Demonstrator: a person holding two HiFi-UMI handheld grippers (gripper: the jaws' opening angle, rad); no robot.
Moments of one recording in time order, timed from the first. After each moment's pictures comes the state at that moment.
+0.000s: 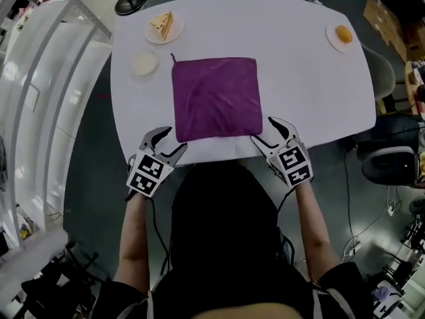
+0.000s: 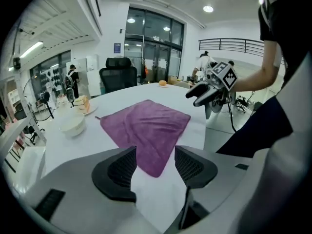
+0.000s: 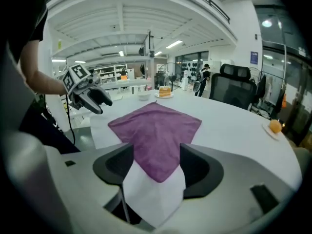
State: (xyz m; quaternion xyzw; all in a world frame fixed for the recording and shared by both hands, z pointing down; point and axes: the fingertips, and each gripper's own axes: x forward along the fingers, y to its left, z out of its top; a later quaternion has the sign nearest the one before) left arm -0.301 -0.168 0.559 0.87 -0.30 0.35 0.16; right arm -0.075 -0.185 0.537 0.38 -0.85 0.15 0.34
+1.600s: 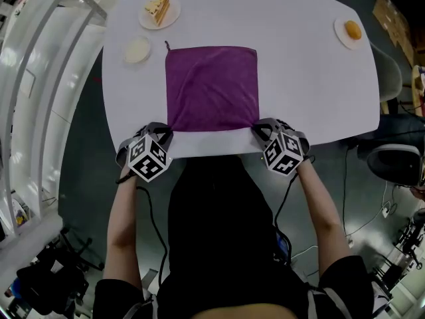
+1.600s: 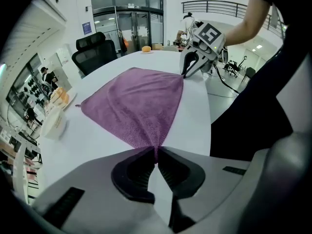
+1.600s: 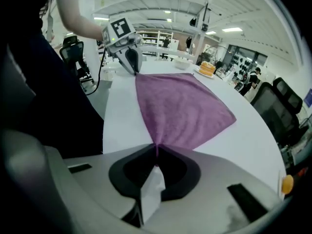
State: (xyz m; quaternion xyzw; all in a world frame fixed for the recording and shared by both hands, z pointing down) left arm -0.303 -0.157 0.635 0.82 -0.21 0.53 0.11; right arm -0.063 -0.168 0.621 0.16 -0.83 0.03 0.53
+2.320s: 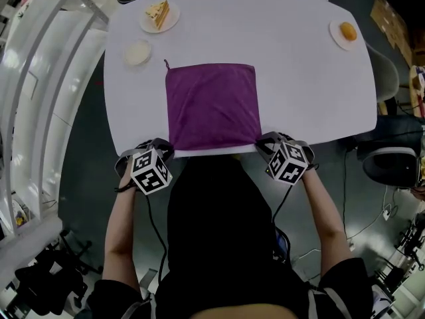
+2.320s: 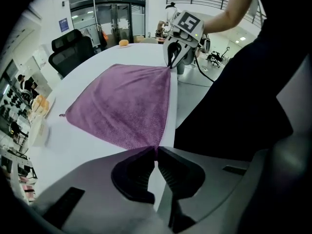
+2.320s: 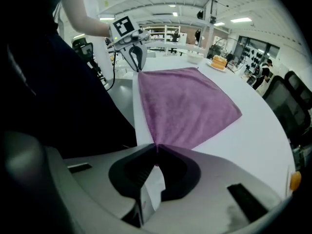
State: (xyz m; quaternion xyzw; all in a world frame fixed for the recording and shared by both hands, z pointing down) left arm -0.293 -0.092 0.629 0.81 -0.10 0.57 0.10; right arm -0.043 -0.113 0.614 0.09 -0.83 0.06 0.55
